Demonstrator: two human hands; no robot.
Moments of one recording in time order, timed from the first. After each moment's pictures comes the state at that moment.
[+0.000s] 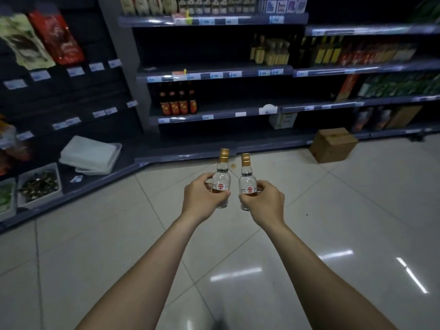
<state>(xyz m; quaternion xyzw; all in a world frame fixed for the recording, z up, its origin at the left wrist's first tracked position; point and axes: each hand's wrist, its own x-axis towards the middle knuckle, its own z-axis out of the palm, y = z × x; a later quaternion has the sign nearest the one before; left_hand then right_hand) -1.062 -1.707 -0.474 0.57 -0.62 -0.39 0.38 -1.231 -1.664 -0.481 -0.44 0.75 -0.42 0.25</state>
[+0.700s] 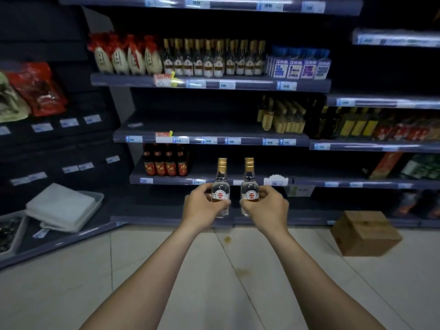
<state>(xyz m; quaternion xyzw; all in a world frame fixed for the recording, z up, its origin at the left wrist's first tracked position) -1.323 -2.185 -0.426 0.62 -0.56 -0.34 0.43 -1.504 -2.168 -0.414 -0.50 0.69 -0.45 0.26</state>
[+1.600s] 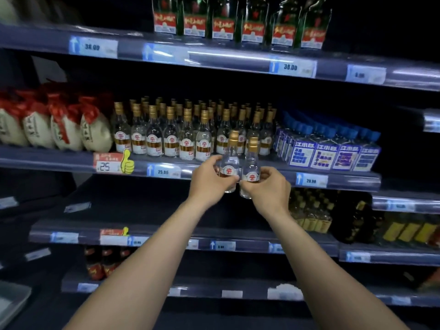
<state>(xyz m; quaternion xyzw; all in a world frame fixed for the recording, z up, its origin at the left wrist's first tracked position) -1.390 -2.731 -0.279 0.52 -0.62 -0.25 0.52 -1.549 -2.706 -0.279 -0.55 0.64 -0.53 0.13</state>
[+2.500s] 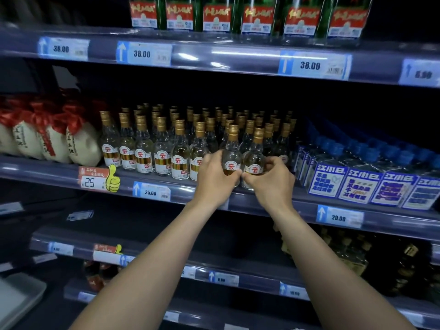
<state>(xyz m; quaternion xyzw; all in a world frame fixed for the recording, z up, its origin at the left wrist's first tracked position) -1.424 -2.837 -0.269 0.58 -0.62 -0.07 0.52 -1.572 -2.850 -0.266 -0.60 0.57 -0.54 0.15</state>
